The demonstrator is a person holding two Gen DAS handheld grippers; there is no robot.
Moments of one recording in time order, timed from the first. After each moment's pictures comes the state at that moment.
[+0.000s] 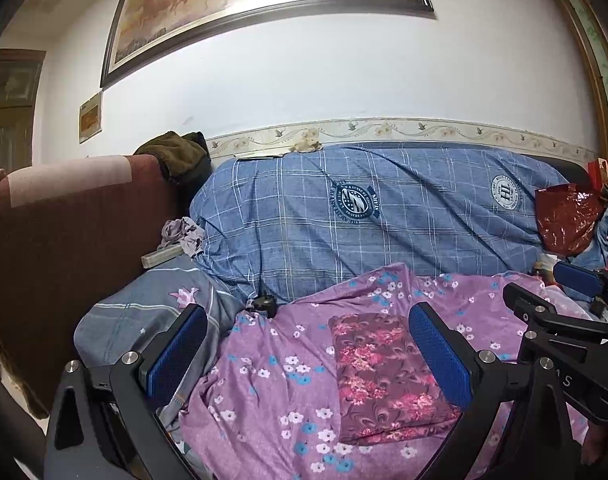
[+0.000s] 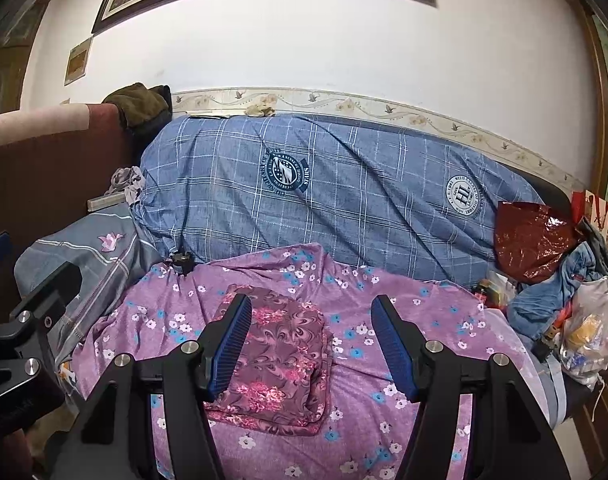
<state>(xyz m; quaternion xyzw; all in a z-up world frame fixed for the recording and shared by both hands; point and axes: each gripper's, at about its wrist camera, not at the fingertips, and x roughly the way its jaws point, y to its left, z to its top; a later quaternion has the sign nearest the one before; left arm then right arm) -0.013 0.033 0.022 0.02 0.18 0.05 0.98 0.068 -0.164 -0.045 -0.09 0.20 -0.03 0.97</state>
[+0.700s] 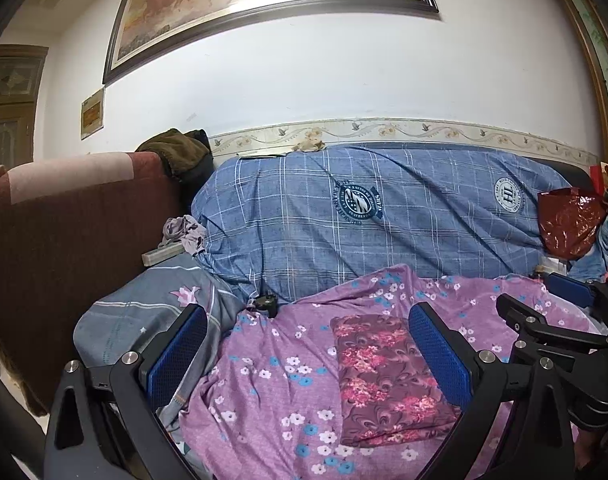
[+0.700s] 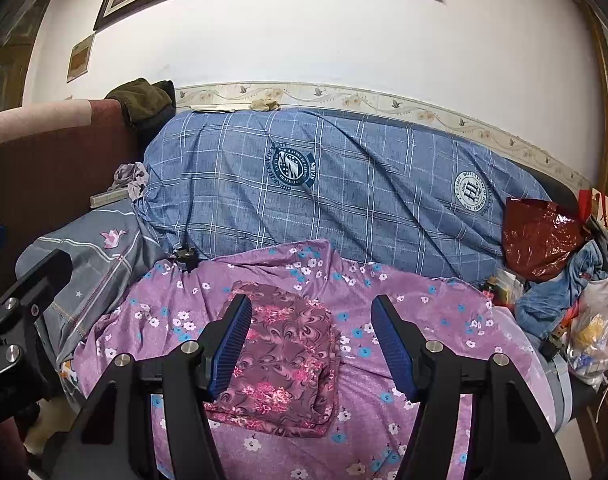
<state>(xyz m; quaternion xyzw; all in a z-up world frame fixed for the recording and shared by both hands) -0.008 0.028 0.020 0.02 0.18 0.06 0.98 0.080 -0.160 -0.052 -0.09 0.21 -0.02 0.97</state>
